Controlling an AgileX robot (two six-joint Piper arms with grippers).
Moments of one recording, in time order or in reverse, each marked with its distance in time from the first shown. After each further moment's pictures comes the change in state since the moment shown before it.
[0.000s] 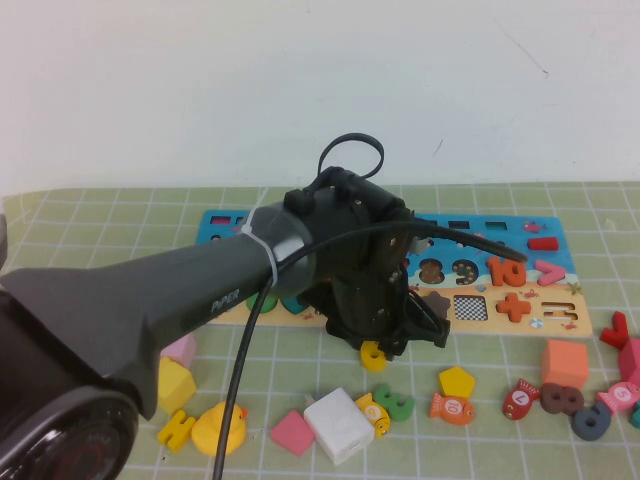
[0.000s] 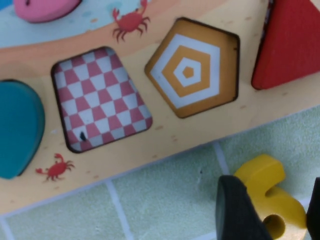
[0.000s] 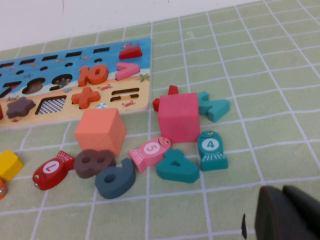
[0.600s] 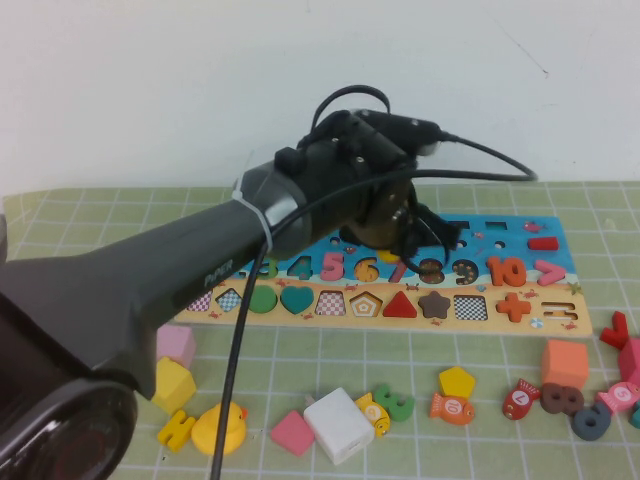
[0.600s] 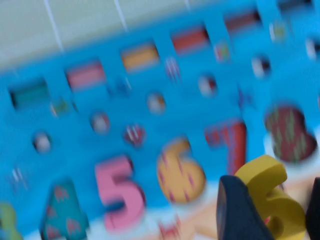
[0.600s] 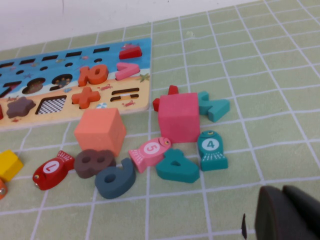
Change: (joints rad) right arm 0.000 0.000 0.000 0.000 0.000 0.000; left arm 0.017 0.007 -0.160 0.206 -0.170 -0.105
